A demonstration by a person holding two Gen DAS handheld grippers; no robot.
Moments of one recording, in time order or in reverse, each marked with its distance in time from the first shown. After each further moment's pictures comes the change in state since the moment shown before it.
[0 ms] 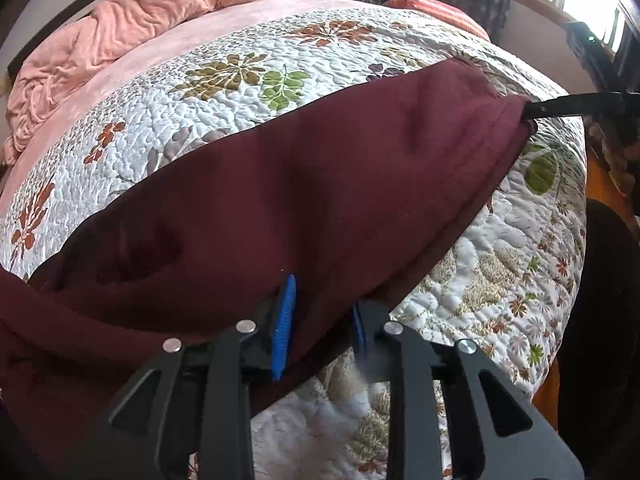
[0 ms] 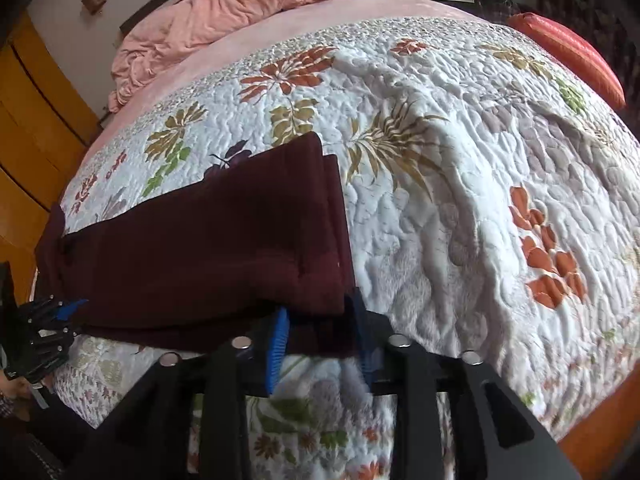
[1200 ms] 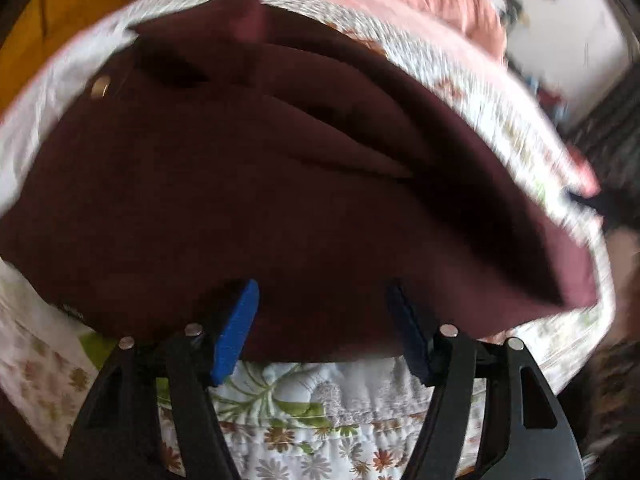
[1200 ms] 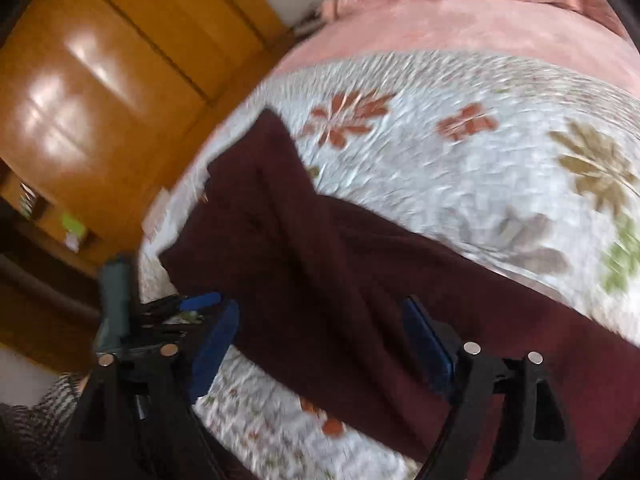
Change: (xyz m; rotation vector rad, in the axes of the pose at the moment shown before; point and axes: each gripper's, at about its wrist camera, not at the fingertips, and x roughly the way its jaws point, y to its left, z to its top) left arm -0.108 0.231 -0.177 -0.859 -0.030 0.064; right arm 0.067 0.411 0.029 -0.476 0.231 0.478
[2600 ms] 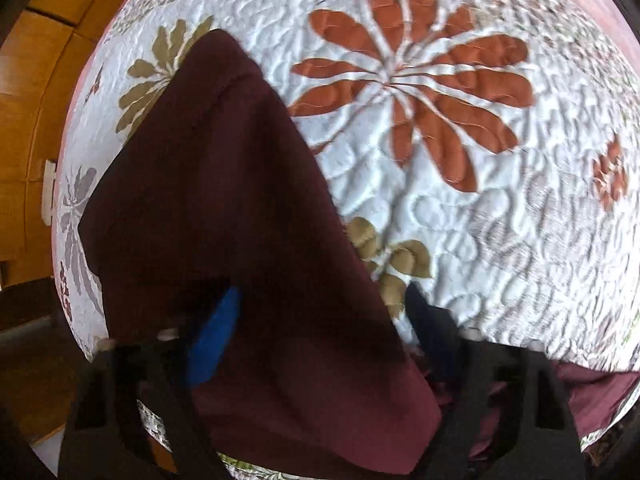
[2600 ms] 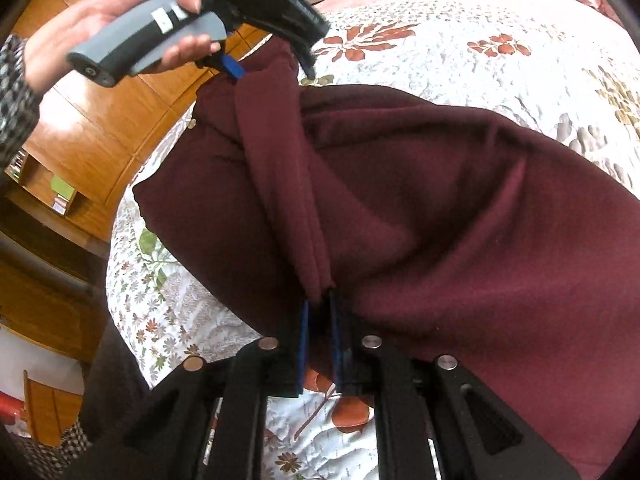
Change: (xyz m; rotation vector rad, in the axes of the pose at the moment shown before) left arm 0.108 -0.041 0.221 -0.055 0.484 0.537; right arm 0.059 0.005 -0.077 -0.046 0.029 -0.004
